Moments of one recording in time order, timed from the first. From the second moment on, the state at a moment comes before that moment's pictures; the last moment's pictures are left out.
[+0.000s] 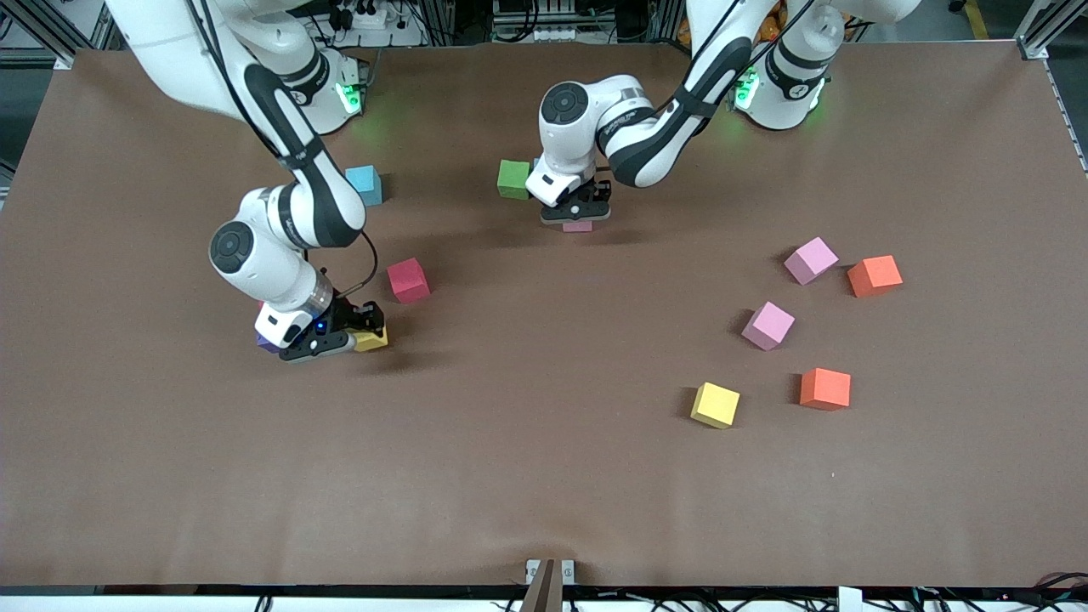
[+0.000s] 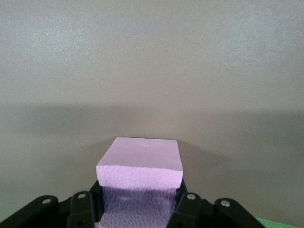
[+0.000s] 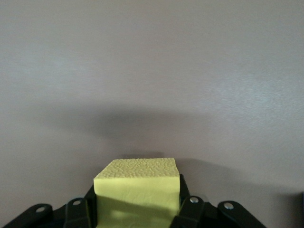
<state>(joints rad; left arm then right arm) -0.57 0.46 -0.45 -2.11 0.29 2.42 -1.25 0.26 0.36 0.02 -2.16 0.34 2.61 -0.19</state>
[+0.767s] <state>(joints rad) -0.57 0.46 -0.47 -2.12 0.30 2.42 -1.25 0.43 0.23 0.03 -2.16 0.34 2.45 0.18</state>
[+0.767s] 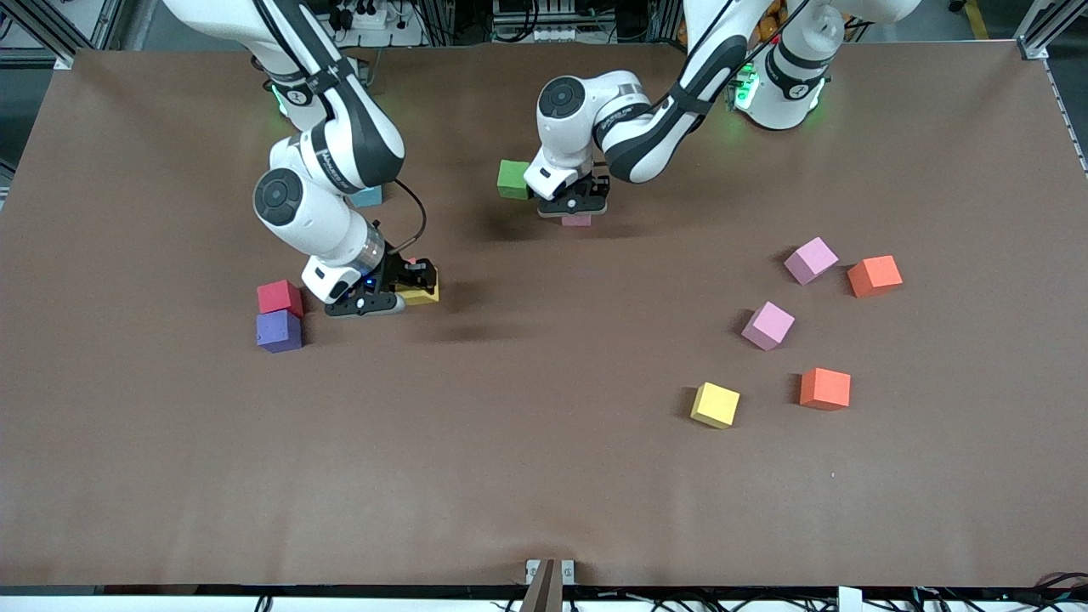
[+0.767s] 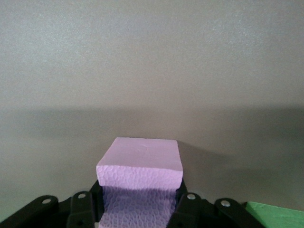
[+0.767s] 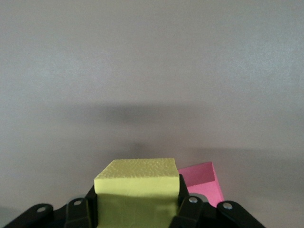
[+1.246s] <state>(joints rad) -0.57 0.46 -0.47 -2.13 0.30 2.42 -1.25 0.43 0.23 0.03 -2.17 0.34 2.45 0.19</state>
